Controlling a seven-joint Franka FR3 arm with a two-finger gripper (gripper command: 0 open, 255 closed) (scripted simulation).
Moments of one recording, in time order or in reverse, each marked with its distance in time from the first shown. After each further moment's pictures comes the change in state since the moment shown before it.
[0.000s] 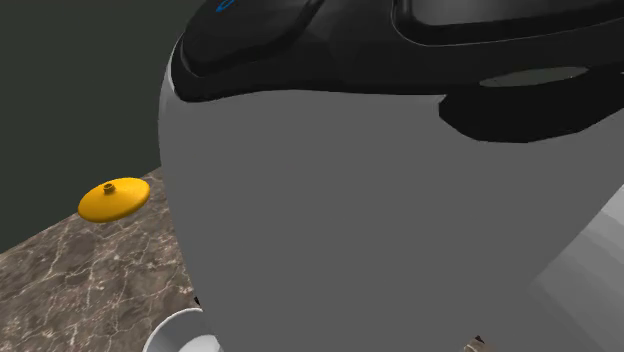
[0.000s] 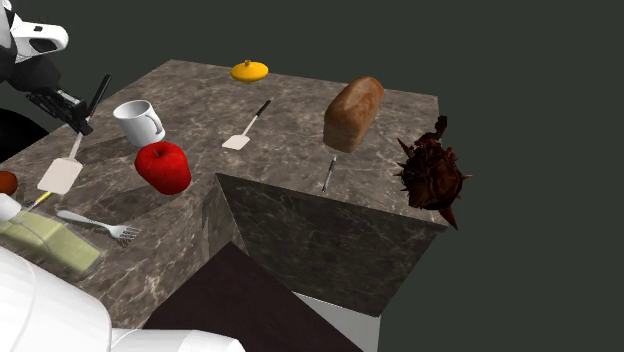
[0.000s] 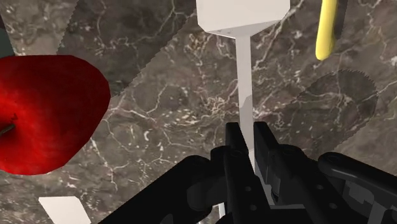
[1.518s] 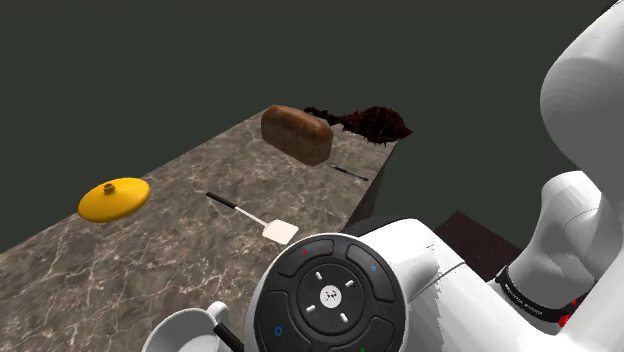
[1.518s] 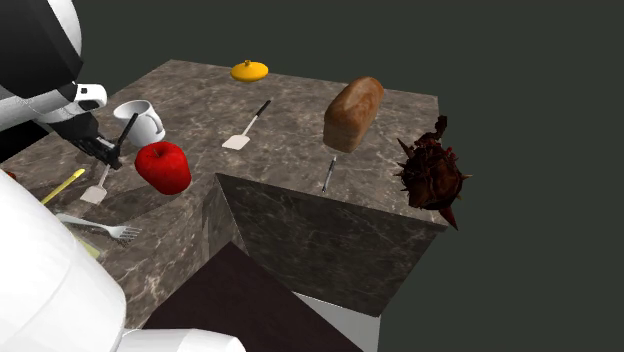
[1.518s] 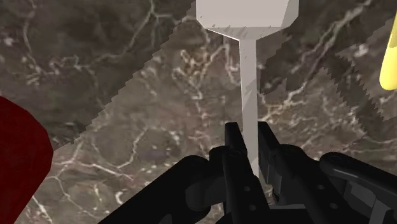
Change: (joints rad) arm 0.018 0.141 -0.014 -0.171 -0.129 0.287 0.098
